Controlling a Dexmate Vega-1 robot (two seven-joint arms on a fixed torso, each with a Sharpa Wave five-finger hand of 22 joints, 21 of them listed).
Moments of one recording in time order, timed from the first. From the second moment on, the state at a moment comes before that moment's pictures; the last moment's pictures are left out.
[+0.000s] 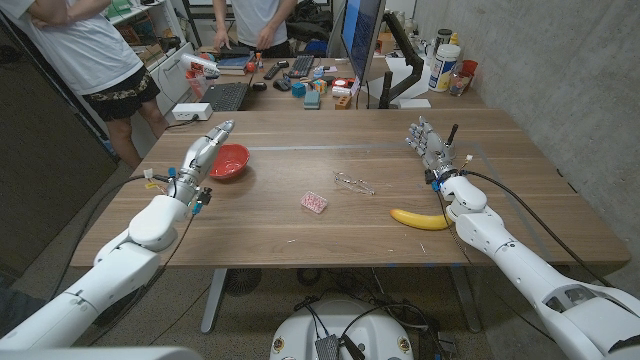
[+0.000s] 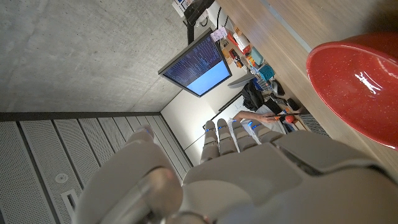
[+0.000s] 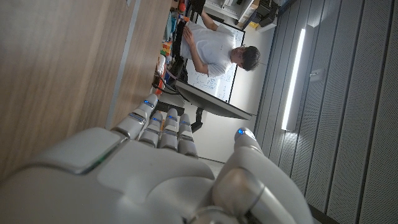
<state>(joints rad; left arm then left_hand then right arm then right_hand) 1.26 0.82 0.11 -1.73 -0.41 -0.34 0.17 0.40 -0.03 0.25 0.05 0.31 0.12 0.03 0.20 0.18 0.08 -0.03 0.21 0.18 -0.02 -0.02 0.19 0.18 -0.08 -0.04 0.20 0.18 -0.77 -0.44 -0.38 -1.17 0.63 0.34 0.03 0.18 0.05 0.26 -0.08 0.19 0.20 0.08 0.19 0.18 0.19 0.08 0.21 0.18 0.08 0.03 0.18 0.18 0.25 -0.04 0.19 0.18</state>
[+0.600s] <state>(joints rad) 1.30 0.84 0.06 -1.78 -0.36 -0.29 0.20 0.44 -0.02 0.26 0.03 0.31 0.14 0.02 0.20 0.18 0.09 -0.03 0.21 0.19 -0.02 -0.03 0.19 0.18 -0.08 -0.04 0.20 0.18 -0.77 -0.44 -0.38 -1.17 0.63 0.35 0.02 0.18 0.05 0.26 -0.08 0.19 0.20 0.08 0.19 0.18 0.19 0.08 0.21 0.18 0.08 0.03 0.18 0.18 0.25 -0.04 0.19 0.18</state>
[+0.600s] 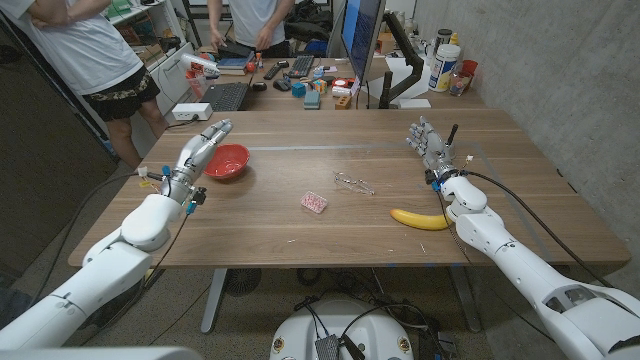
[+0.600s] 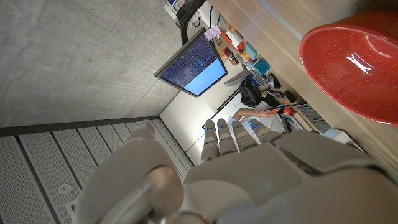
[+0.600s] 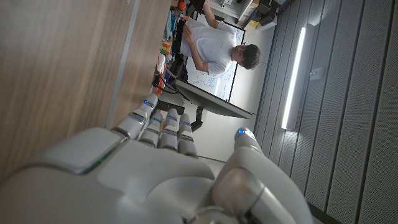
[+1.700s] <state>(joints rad) 1.39 0.86 -0.07 -1.83 -0.28 -0.22 0.22 0.52 0.01 0.29 -0.01 0.30 0.15 0.01 0.21 0.18 0.10 -0.05 0.21 0.19 0.00 -0.03 0.19 0.18 -0.07 -0.04 0.20 0.18 -0.77 -0.43 -0.40 -1.18 0.61 0.33 -0.01 0.18 0.05 0.25 -0.08 0.19 0.20 0.08 0.19 0.18 0.19 0.08 0.21 0.18 0.08 0.03 0.18 0.18 0.25 -0.04 0.19 0.18</state>
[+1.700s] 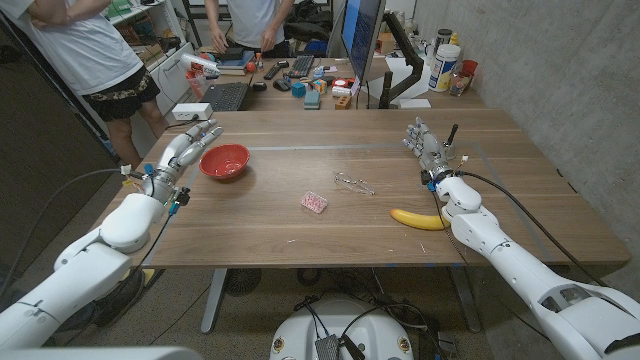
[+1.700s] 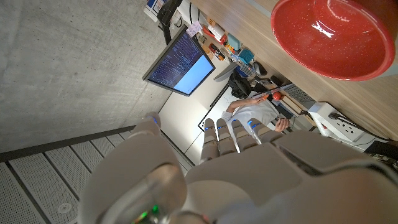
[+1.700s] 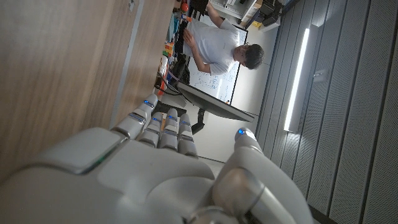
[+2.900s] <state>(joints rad) 1.55 0.82 -0.25 -1.94 -0.18 -0.13 0.19 0.55 0.02 0.30 -0.02 0.29 0.16 0.01 0.21 0.18 0.10 -0.05 0.21 0.19 0.00 -0.03 0.19 0.18 -0.07 -0.04 0.20 0.18 -0.77 -0.46 -0.41 -1.23 0.58 0.30 -0.03 0.18 0.05 0.25 -0.08 0.19 0.20 0.08 0.19 0.18 0.19 0.09 0.21 0.18 0.08 0.03 0.18 0.18 0.25 -0.04 0.19 0.18</state>
